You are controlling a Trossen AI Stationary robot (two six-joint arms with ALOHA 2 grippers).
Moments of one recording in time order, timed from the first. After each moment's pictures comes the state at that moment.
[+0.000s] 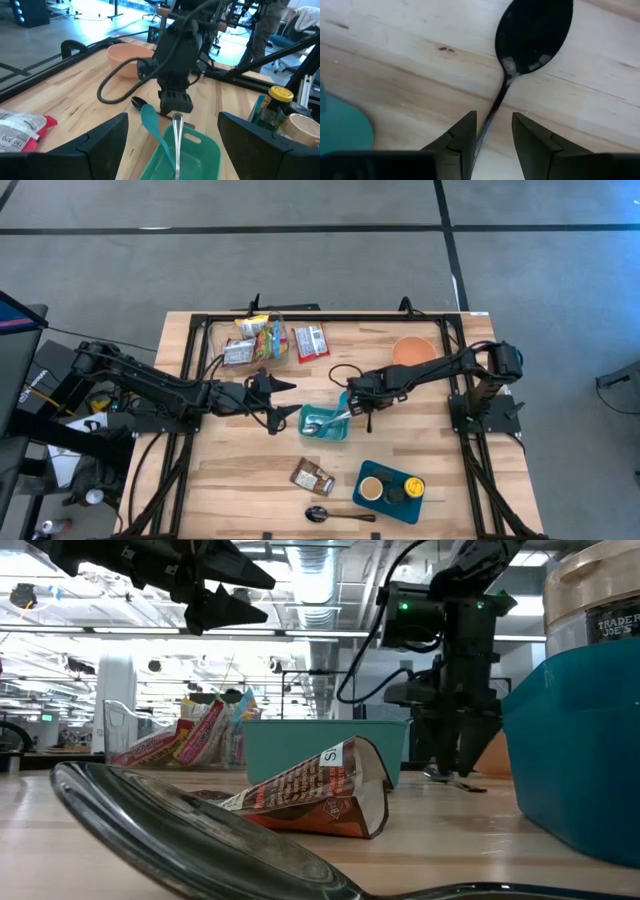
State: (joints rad) left arm -0.22 1.16 0.53 0.40 -0.47 -0.29; right arm -0.04 1.74 1.00 -0.69 0.08 1.21
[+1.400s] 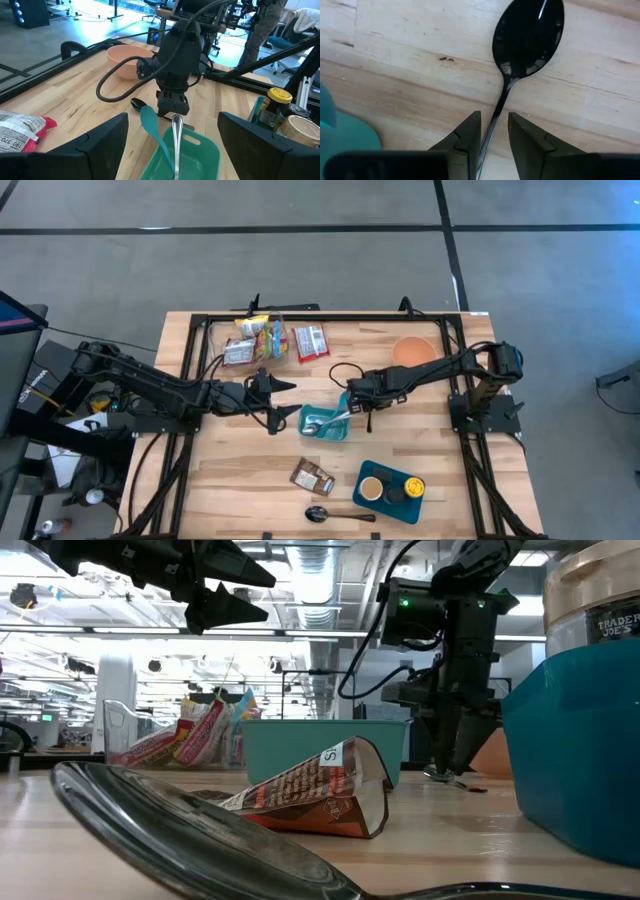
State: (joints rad) left arm -0.22 1.16 0.53 0.40 -0.47 -0.29; right arm -0.03 1.74 1.00 -0.68 0.12 1.29
